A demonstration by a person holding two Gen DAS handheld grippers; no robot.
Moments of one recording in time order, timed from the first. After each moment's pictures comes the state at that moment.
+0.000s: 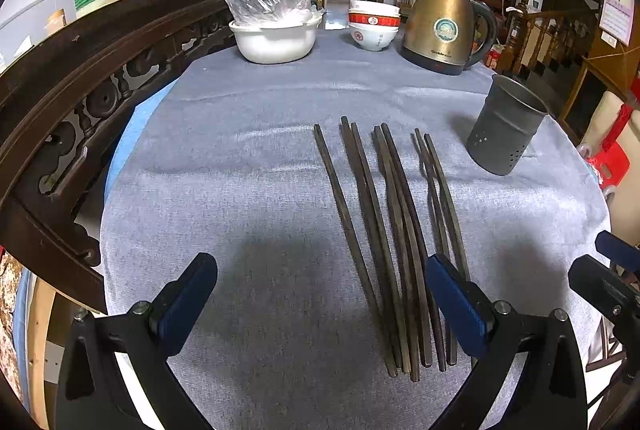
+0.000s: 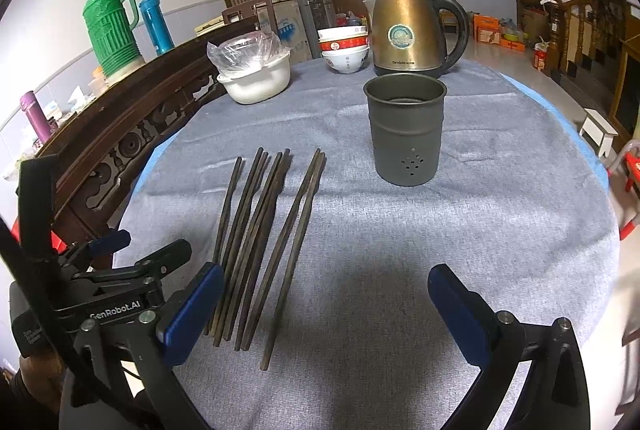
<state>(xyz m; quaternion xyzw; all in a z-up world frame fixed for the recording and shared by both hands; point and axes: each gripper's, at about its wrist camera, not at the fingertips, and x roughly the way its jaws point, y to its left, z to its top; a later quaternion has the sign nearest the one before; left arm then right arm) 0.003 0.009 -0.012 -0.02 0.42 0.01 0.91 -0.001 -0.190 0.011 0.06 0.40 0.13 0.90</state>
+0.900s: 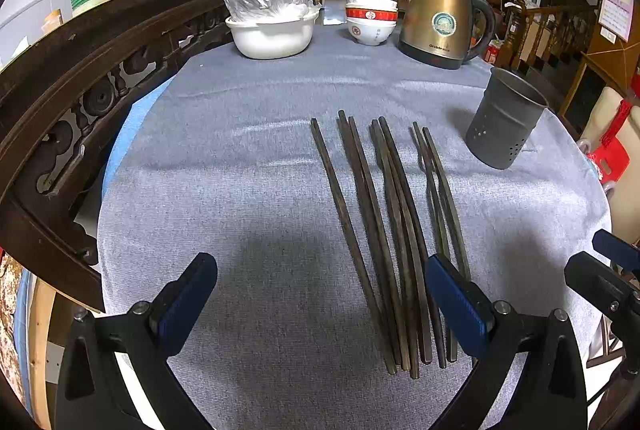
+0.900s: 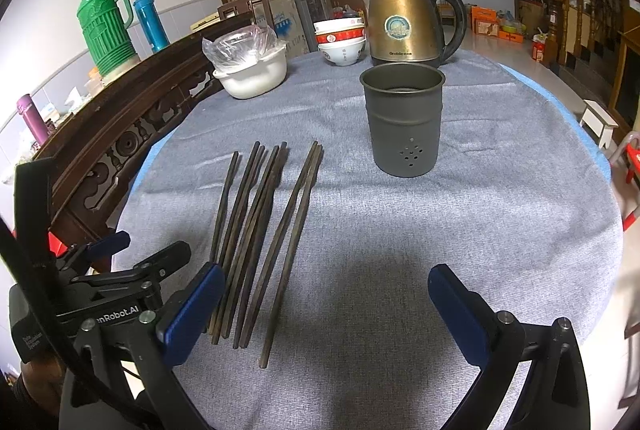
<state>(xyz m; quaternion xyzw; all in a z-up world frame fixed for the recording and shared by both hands) 0.004 0.008 -0.015 -0.02 0.43 0.01 0.90 0.000 -0.192 0.007 0.07 0.41 0.13 0.90</state>
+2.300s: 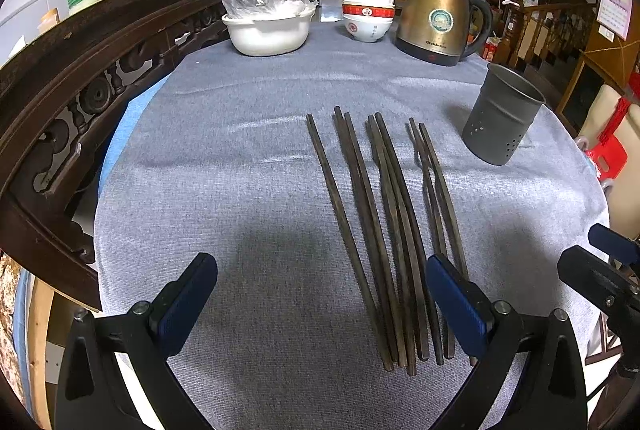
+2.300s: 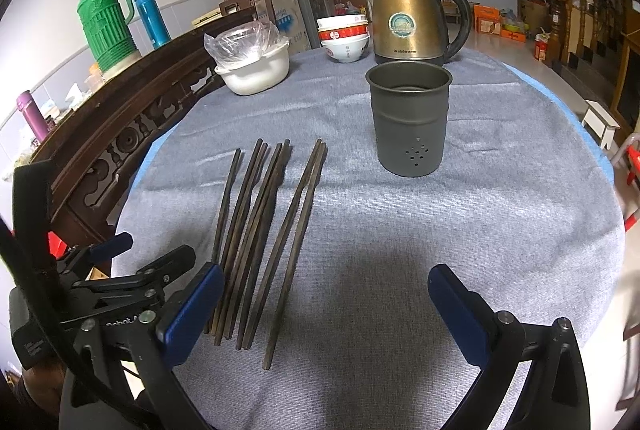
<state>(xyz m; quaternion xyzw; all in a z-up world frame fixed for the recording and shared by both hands) 0.002 0.004 -0.017 -0.02 0.43 0.01 0.90 0.003 -0.188 0.007 0.07 0.42 0.13 0.90</state>
